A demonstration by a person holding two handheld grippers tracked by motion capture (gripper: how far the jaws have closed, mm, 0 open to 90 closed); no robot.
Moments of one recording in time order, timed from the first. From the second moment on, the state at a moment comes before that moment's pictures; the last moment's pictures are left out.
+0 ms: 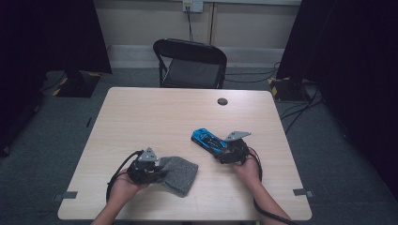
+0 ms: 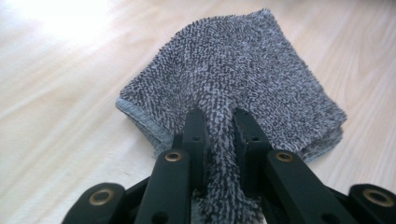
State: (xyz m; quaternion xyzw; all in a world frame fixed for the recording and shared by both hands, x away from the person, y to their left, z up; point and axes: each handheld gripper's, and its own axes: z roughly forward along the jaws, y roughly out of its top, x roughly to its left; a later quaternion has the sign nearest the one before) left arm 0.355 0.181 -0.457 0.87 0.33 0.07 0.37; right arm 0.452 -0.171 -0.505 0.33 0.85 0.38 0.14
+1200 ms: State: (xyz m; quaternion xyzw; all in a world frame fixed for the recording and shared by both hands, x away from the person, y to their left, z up) left arm 0.395 0.193 -0.434 0.80 0.42 0.06 0.43; right arm 0.452 -0.171 -0.505 0.33 0.85 0.38 0.14
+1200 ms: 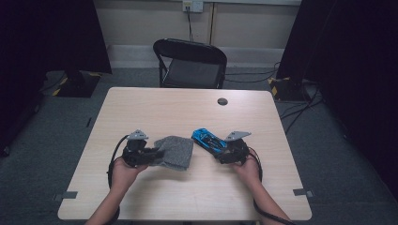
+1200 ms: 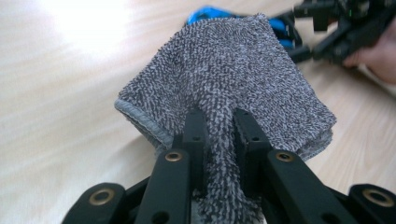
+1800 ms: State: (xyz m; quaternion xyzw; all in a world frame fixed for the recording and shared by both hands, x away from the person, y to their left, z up) left arm 0.422 0.160 -0.423 0.80 0.41 0.07 0.43; right arm 0.452 -0.171 -0.505 0.33 0.85 0.38 0.14
